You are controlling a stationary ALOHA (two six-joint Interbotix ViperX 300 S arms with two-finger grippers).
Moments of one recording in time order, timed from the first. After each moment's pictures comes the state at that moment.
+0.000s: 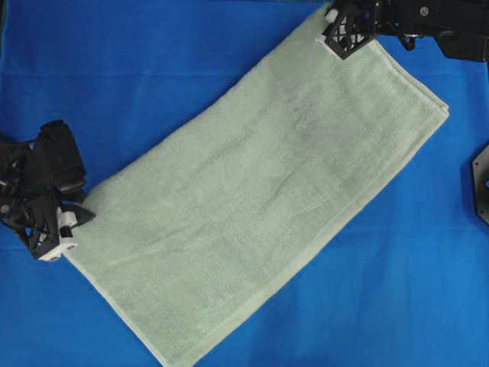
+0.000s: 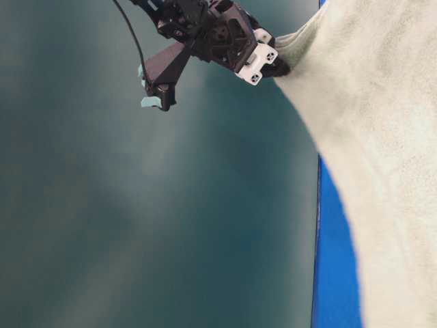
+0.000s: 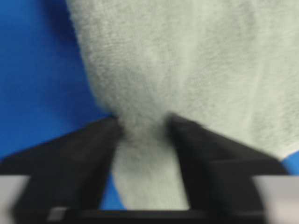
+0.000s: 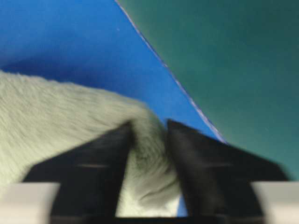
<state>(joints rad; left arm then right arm) -0.36 -0.54 1.06 0.33 0.60 -1.03 -0.58 0.04 0.58 -0.85 0.43 0.77</state>
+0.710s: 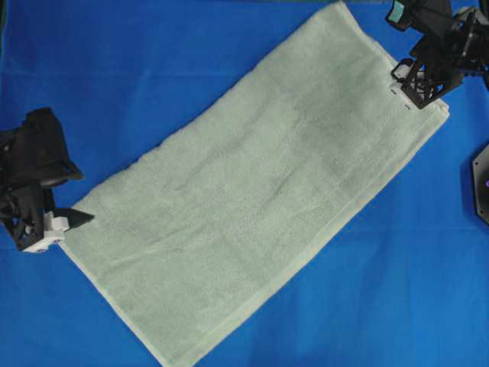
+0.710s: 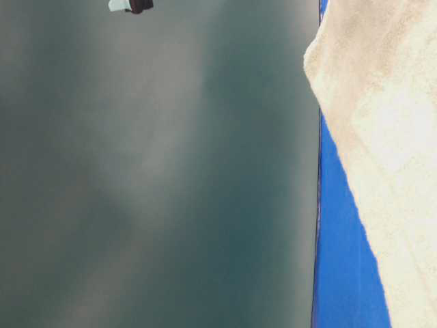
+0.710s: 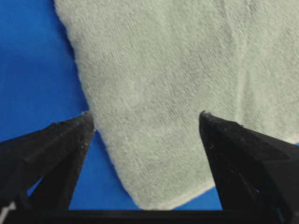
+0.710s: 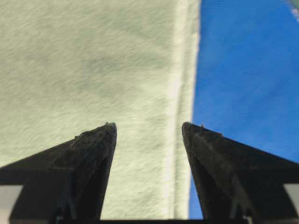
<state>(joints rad) -0.33 -0.63 1.01 0.33 0.69 -0.88 -0.51 -0.41 0.88 -0.36 0.66 0.46</state>
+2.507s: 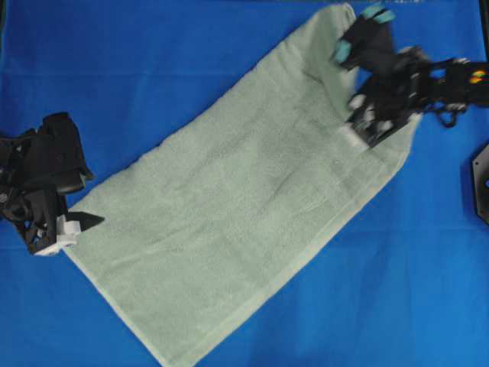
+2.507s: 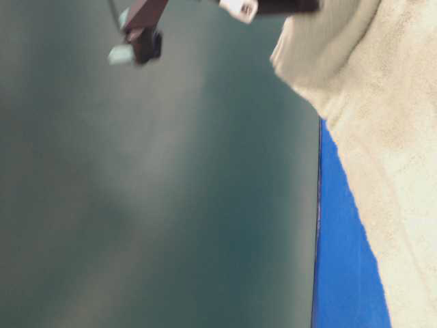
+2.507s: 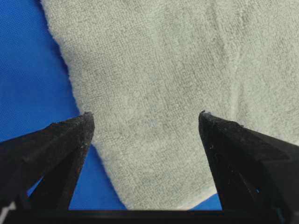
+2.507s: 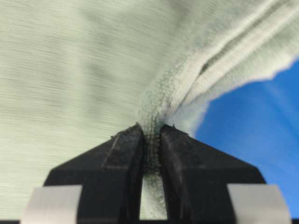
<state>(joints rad) -0.32 -0.56 0.95 0.32 0.69 -0.84 -0.19 -0.19 0.73 -0.29 0.57 0.65</state>
